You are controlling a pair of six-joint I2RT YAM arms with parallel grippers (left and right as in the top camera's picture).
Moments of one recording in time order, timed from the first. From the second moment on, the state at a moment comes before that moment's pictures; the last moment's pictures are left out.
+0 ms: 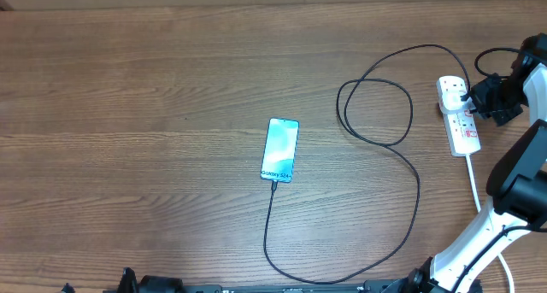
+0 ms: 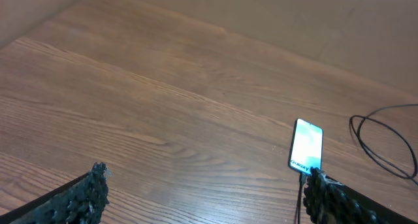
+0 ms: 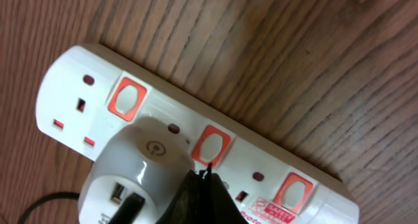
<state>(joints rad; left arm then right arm) -0.13 0.18 1.29 -1.55 -0.22 -0.39 -0.47 2.16 1.76 -1.02 -0.11 0.57</state>
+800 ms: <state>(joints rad) -0.06 0.09 1.29 -1.55 -0.22 -0.39 -0.42 2.11 1.83 -1.24 -0.12 0.53</state>
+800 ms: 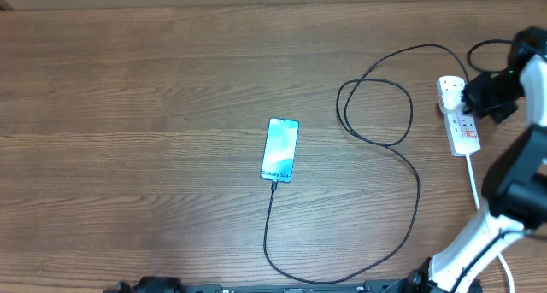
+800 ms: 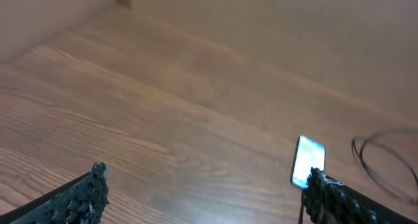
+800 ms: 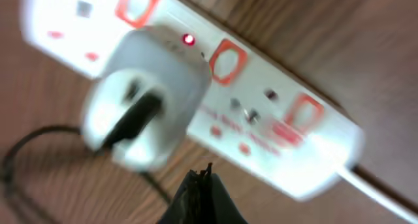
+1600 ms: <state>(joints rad) -0.03 0.01 1.30 -1.57 -0.22 -0.42 -0.50 1.00 2.02 -0.45 -0.49 0.63</state>
